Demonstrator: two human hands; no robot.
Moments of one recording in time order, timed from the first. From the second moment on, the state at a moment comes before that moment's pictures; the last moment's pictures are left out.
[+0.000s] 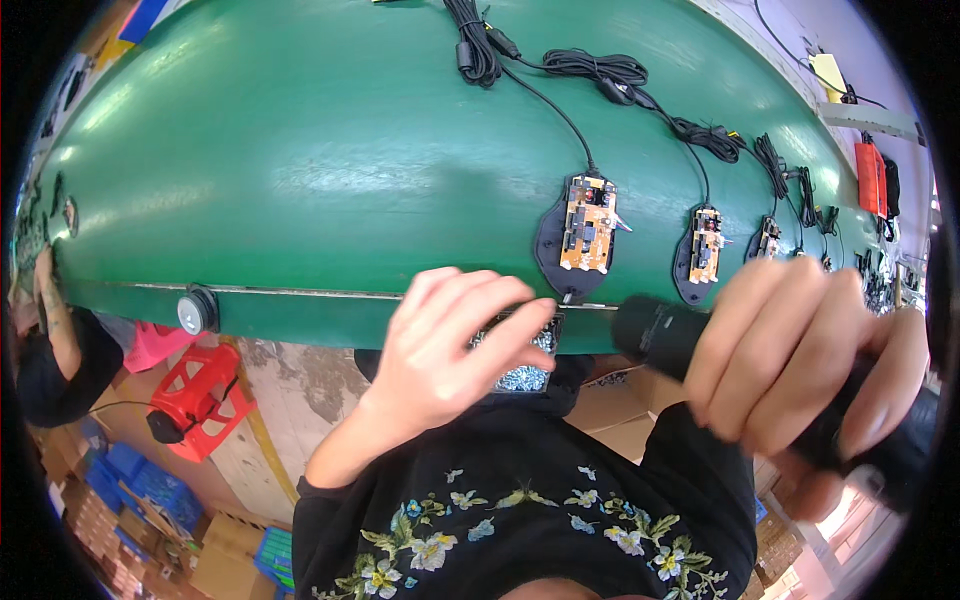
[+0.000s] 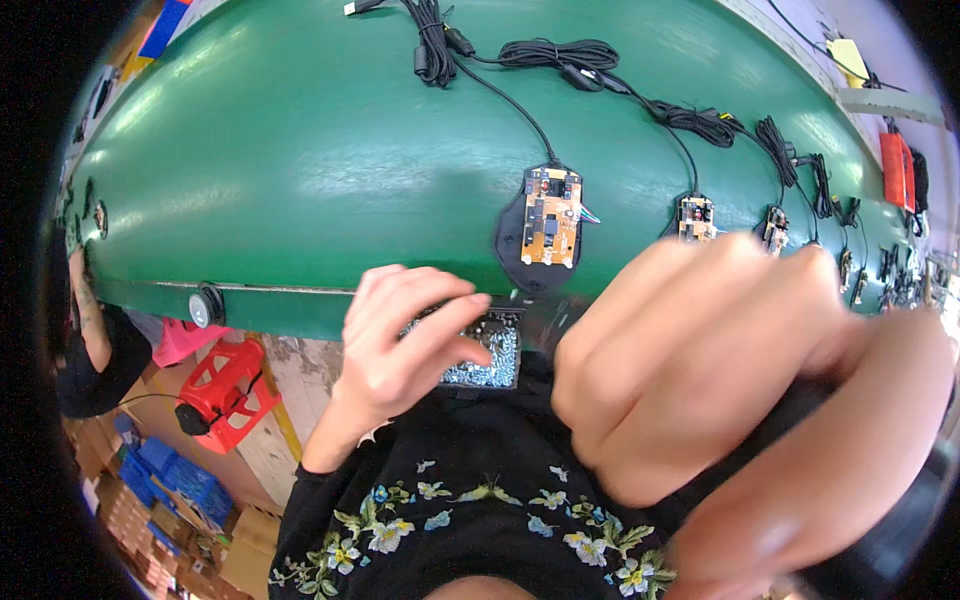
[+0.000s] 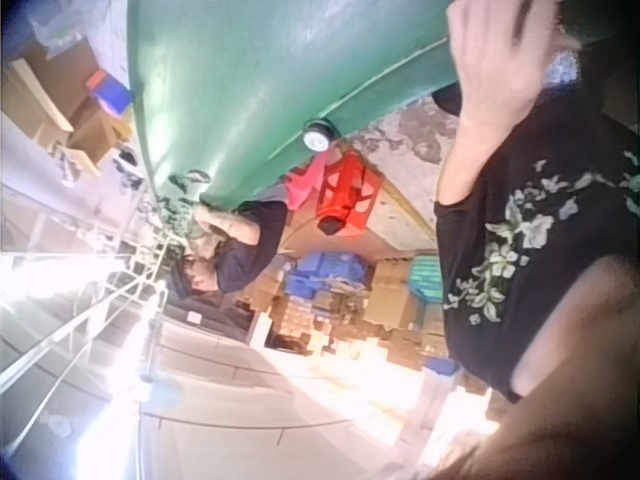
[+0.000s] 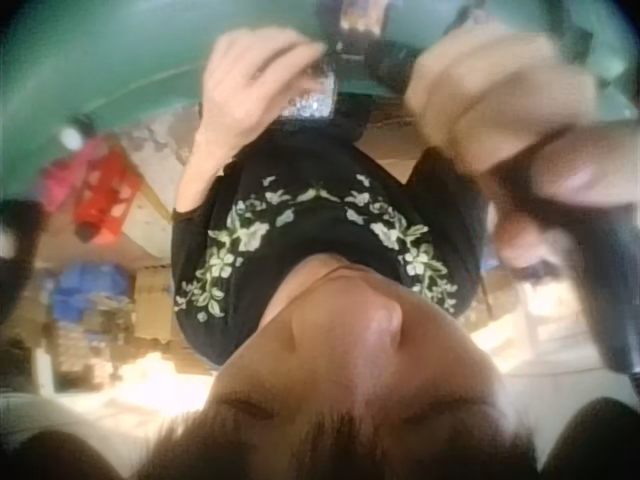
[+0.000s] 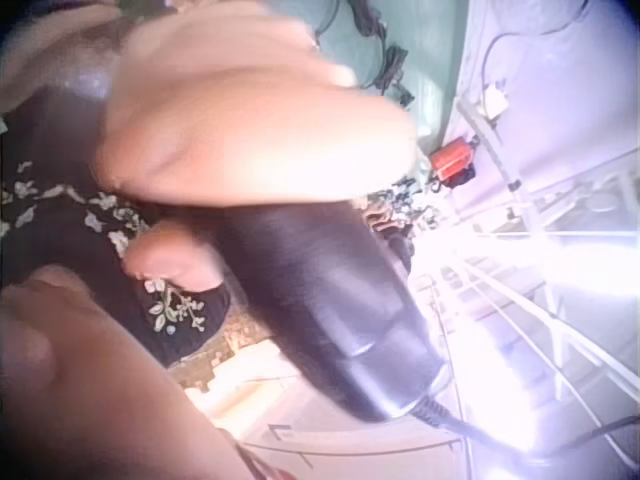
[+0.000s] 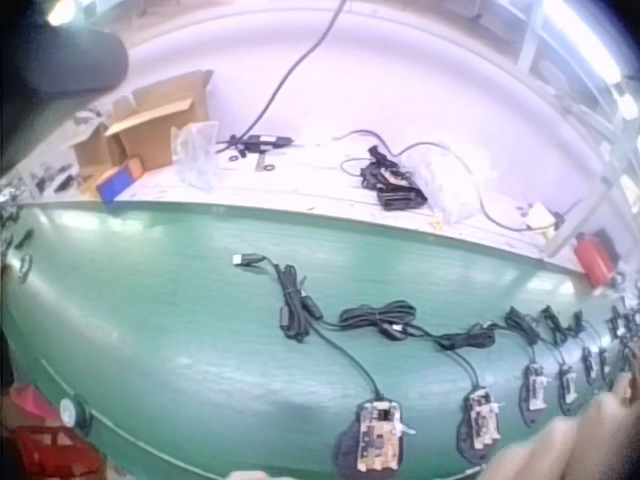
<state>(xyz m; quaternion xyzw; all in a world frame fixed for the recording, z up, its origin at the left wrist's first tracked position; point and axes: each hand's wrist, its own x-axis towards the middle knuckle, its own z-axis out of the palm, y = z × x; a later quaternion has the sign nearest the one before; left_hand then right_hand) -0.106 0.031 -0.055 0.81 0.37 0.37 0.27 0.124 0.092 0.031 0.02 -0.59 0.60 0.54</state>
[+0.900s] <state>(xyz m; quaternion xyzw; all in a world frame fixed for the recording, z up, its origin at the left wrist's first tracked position) -0.144 0.013 -0.048 0.81 0.40 0.29 0.31 0.129 0.119 0.005 -0.26 -0.64 0.50 0.53</state>
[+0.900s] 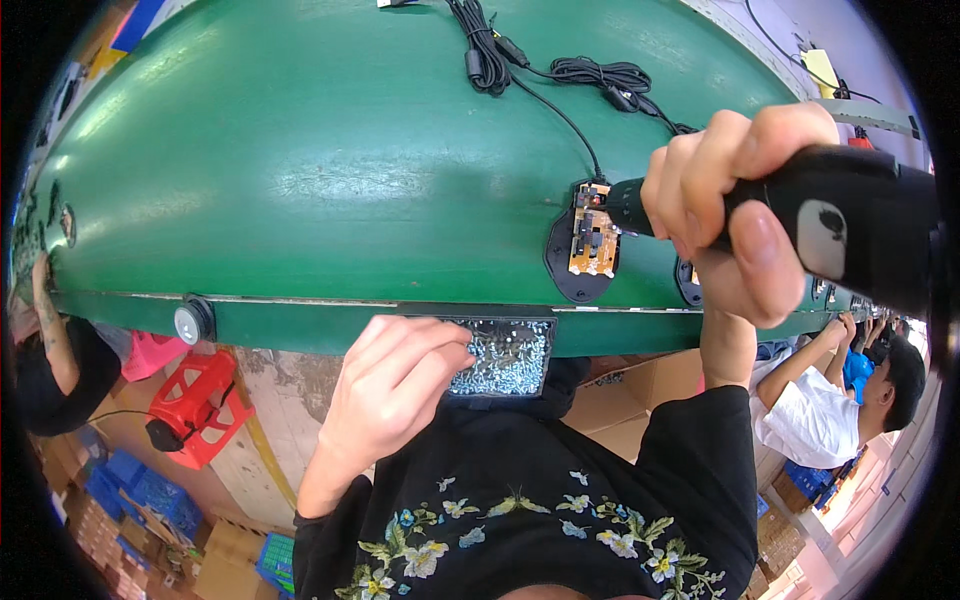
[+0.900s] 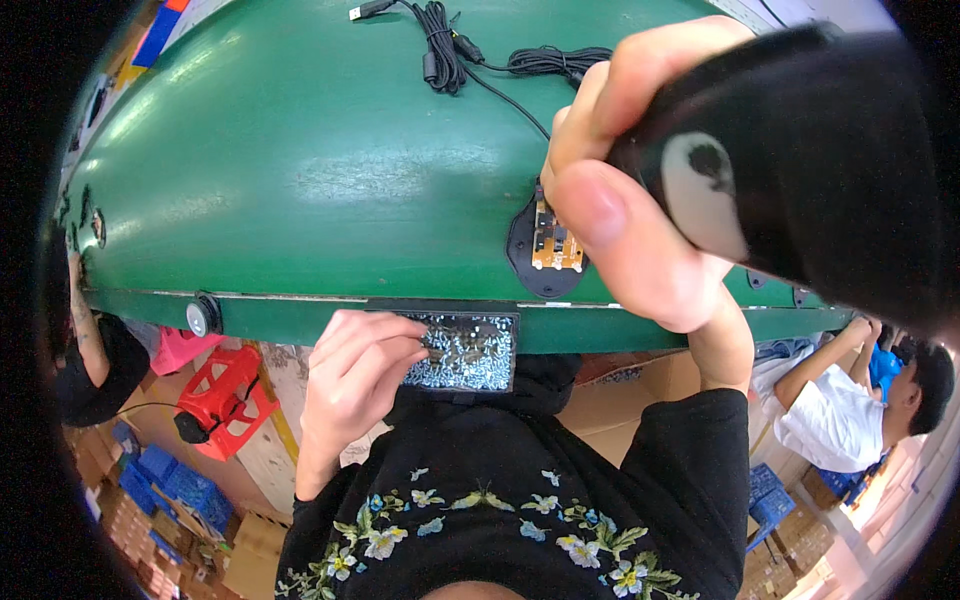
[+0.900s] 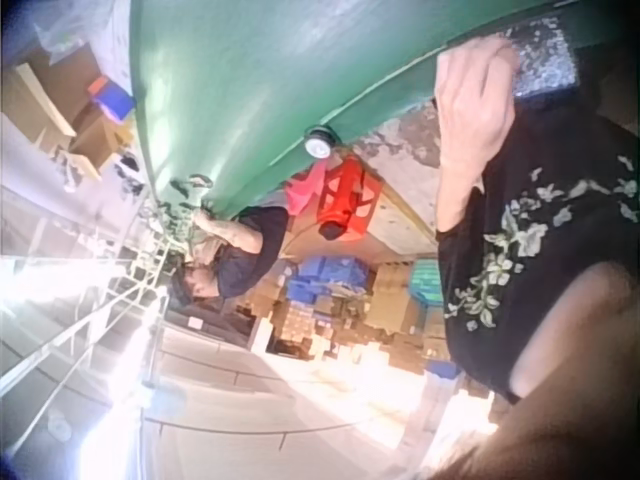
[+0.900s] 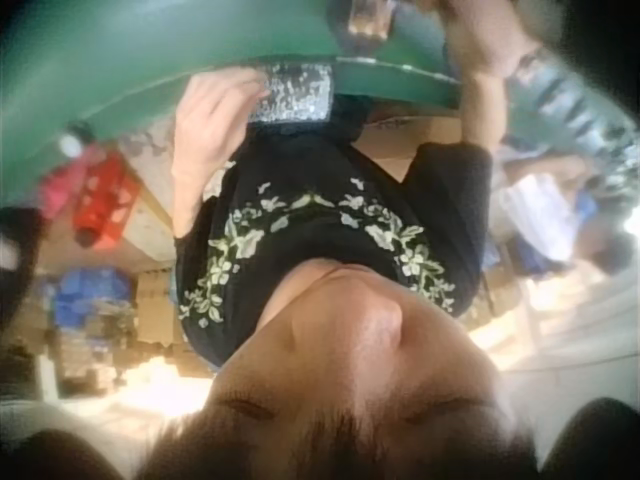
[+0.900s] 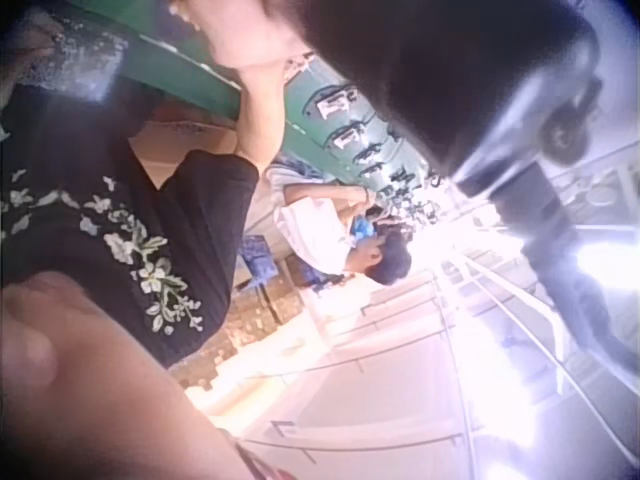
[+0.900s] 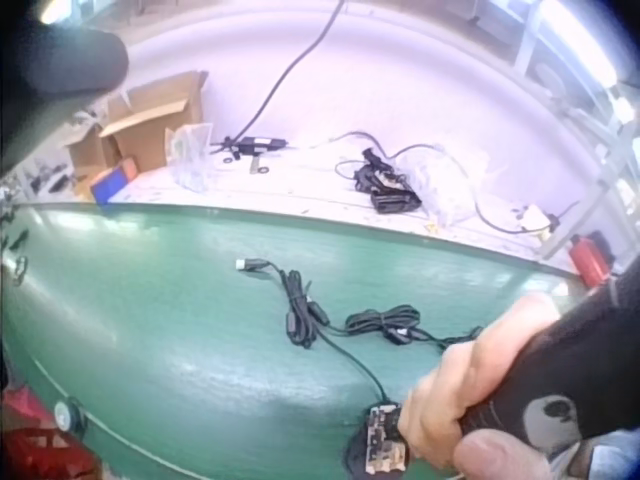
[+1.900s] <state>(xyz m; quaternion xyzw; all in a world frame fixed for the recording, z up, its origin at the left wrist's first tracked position) -0.062 0.033 -0.063 0.75 0.41 0.39 0.34 0.146 0.097 0.035 -0.05 -0.64 0.55 0.54</state>
